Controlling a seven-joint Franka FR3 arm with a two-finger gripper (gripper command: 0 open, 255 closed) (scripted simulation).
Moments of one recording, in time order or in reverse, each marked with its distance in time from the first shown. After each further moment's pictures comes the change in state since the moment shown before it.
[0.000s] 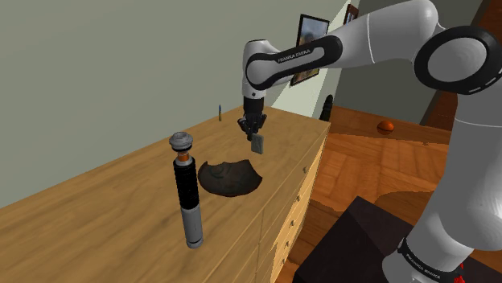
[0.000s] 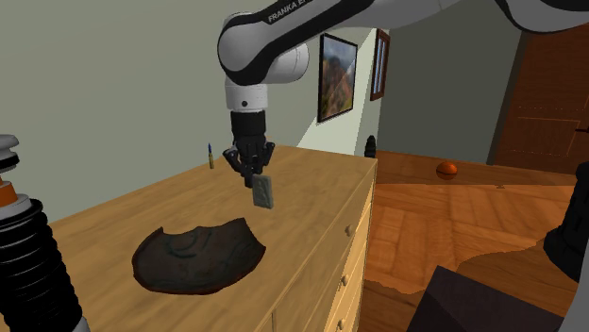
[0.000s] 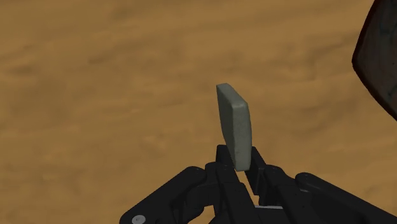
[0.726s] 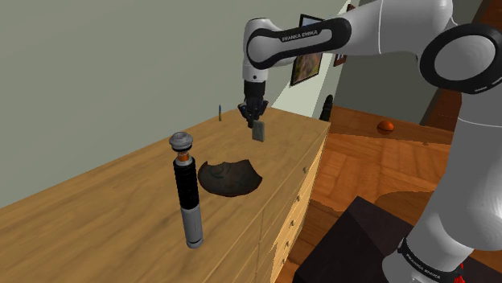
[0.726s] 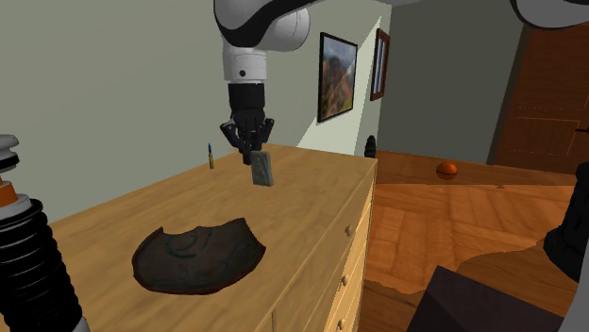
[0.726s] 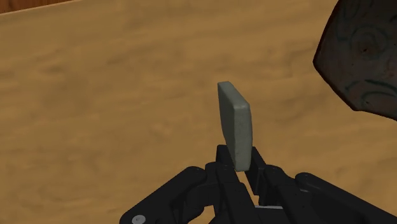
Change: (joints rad) arm 0.001 -0.026 0.001 0.112 0.002 -0.137 0.002
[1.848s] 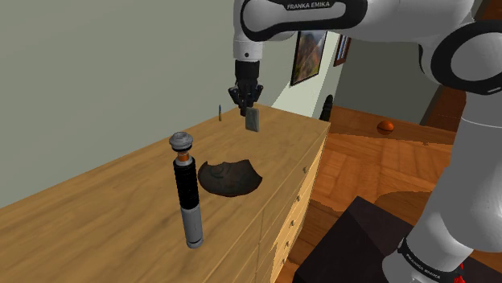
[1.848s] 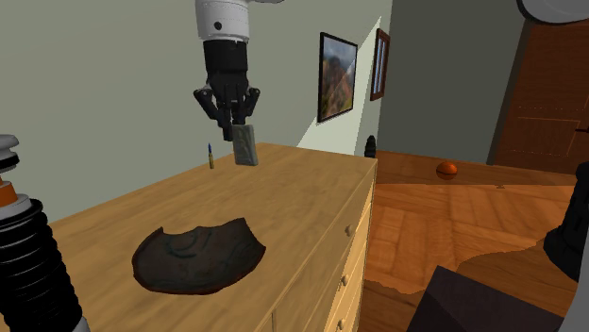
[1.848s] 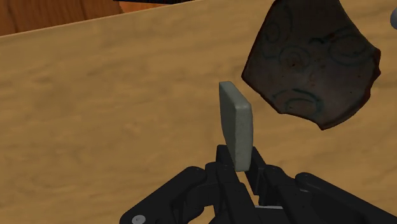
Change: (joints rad) arm 0.067 -0.024 0.042 0.146 -0.003 -0.169 0.108
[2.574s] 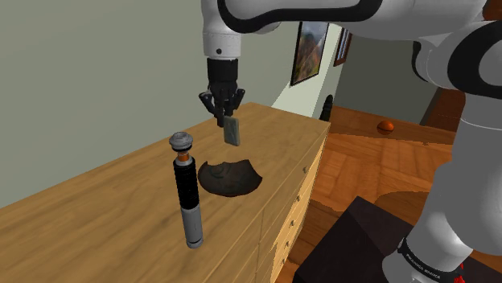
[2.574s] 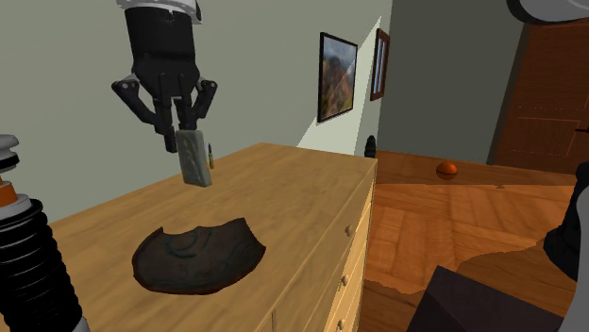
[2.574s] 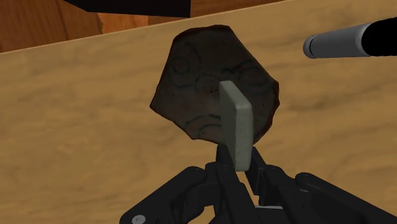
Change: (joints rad) arm 0.151 0.011 0.095 0.055 -0.017 -0.040 0.243
